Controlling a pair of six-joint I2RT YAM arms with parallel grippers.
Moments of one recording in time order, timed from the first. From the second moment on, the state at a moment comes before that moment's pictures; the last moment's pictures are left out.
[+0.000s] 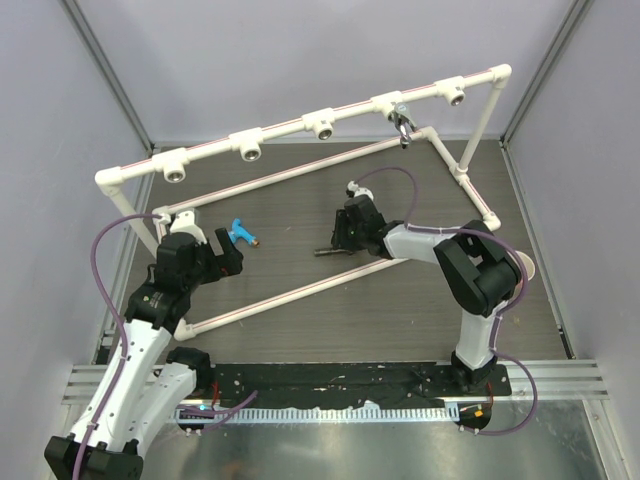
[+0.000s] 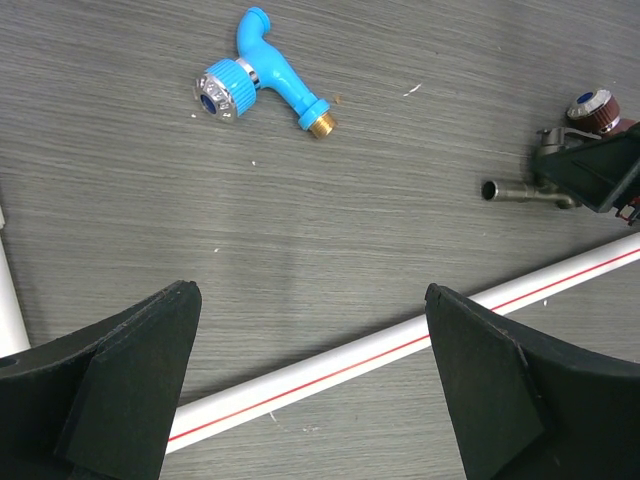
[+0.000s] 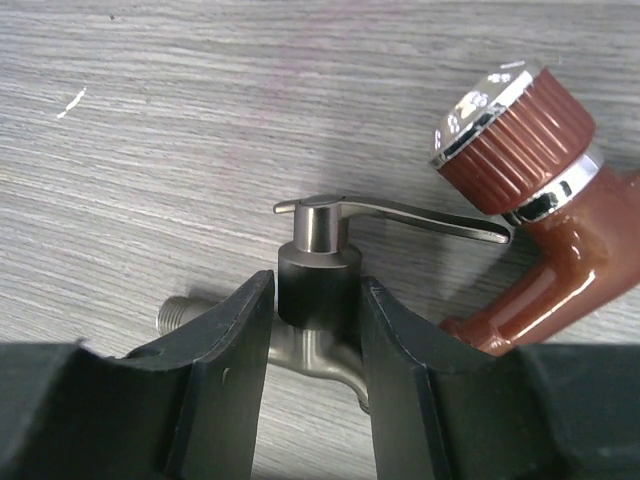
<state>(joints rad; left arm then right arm) -0.23 0.70 0.69 -0.57 -0.07 -0.42 0.62 1.87 1.05 0.05 0.07 0.53</state>
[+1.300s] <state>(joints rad) -0.60 0.93 0.59 -0.04 0.11 -0.76 0.73 1.39 0.65 0.45 -0.15 0.67</state>
